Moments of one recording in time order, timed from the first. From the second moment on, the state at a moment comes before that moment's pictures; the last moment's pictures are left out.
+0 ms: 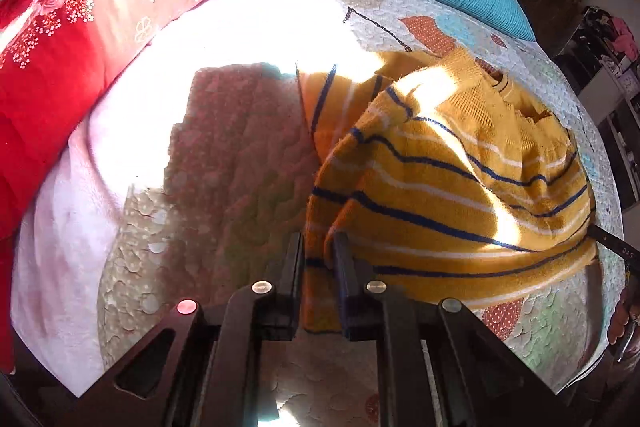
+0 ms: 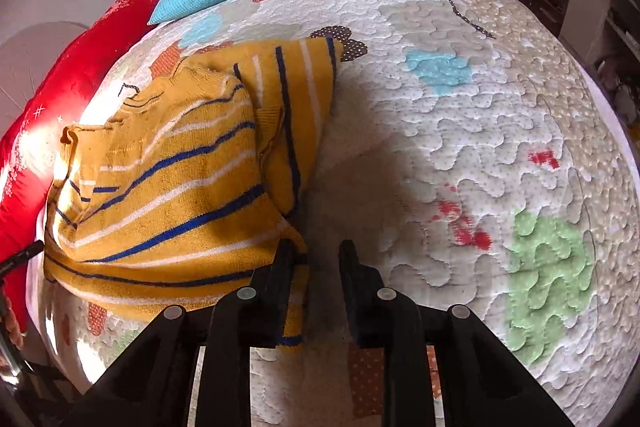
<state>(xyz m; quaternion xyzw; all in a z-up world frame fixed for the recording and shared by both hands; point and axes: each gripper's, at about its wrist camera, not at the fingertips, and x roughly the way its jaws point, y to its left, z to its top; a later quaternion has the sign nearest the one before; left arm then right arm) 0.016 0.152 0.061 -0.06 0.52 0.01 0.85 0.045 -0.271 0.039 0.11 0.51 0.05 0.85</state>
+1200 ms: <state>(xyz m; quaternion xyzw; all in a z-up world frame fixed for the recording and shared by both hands) -0.063 0.144 0.003 -0.23 0.33 -0.03 0.91 0.198 0.125 0.051 -0.17 0.48 0.18 0.84</state>
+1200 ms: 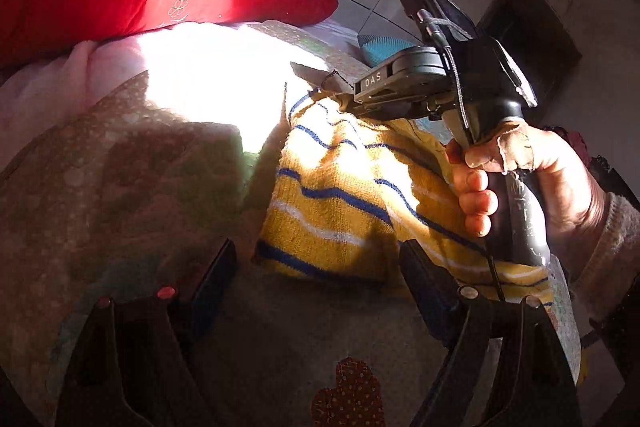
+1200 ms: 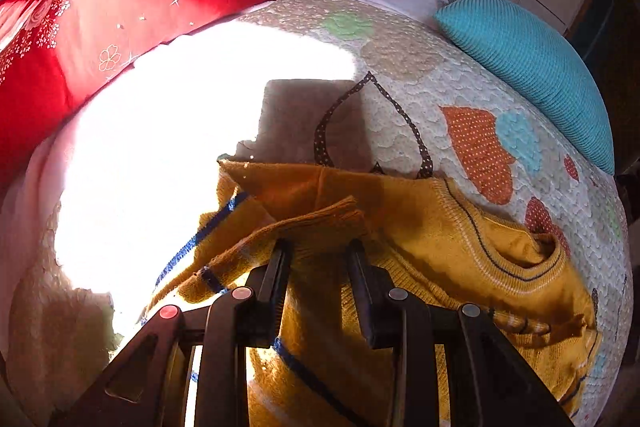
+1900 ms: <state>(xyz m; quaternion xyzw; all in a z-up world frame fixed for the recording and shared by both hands) -0.065 0.142 0.003 -0.21 0.34 -0.02 0.91 0.141 0.013 0.106 -0.12 0.44 0.15 0.88</state>
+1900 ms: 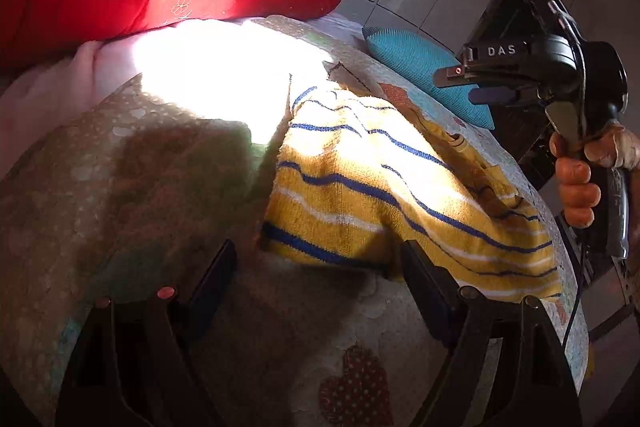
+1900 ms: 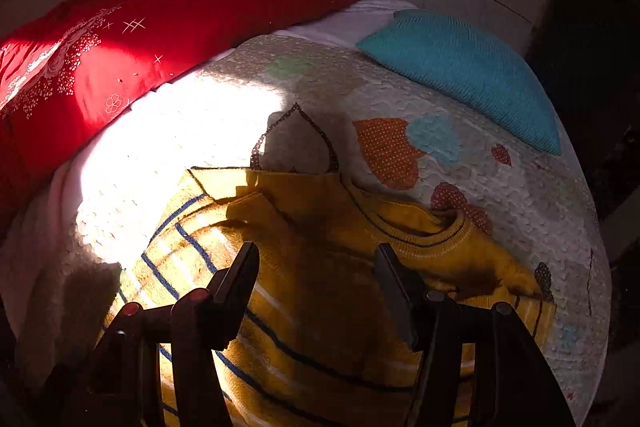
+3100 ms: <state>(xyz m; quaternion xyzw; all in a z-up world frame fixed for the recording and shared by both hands) -0.061 0.128 0.002 -0.17 0.36 -0.01 0.92 -0.009 -0.173 0.048 -0.03 0.44 -0.05 0.90</state>
